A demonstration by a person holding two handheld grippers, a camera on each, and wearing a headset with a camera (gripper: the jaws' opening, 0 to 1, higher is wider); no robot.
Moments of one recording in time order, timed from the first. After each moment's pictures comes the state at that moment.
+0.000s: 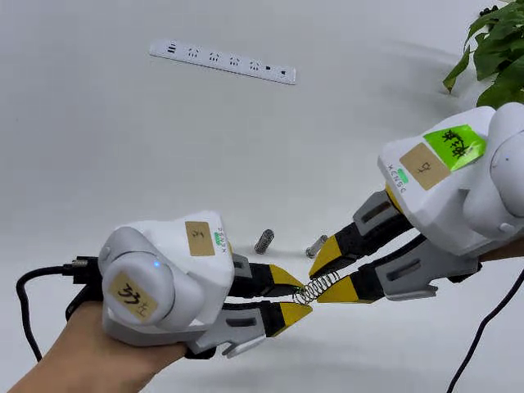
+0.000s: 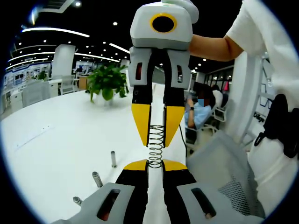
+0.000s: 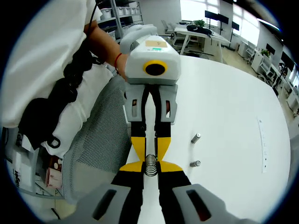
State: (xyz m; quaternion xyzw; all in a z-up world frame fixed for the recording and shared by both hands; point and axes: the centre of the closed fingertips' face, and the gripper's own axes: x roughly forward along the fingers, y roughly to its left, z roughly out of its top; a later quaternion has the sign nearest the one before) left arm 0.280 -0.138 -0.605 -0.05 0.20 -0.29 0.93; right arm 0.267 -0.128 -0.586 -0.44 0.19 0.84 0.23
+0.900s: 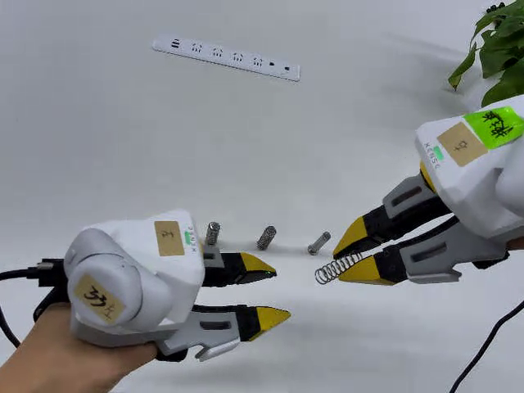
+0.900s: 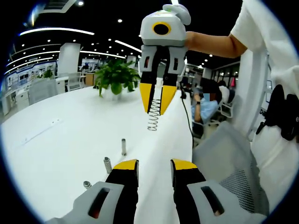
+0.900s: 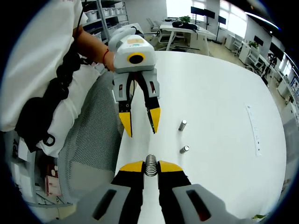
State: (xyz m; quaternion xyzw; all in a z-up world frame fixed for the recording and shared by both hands) left arm 0.258 -0.112 -0.620 -0.03 0.22 -0.26 0.94; right arm 0.312 -0.129 -0.589 -0.46 0.22 0.81 0.29
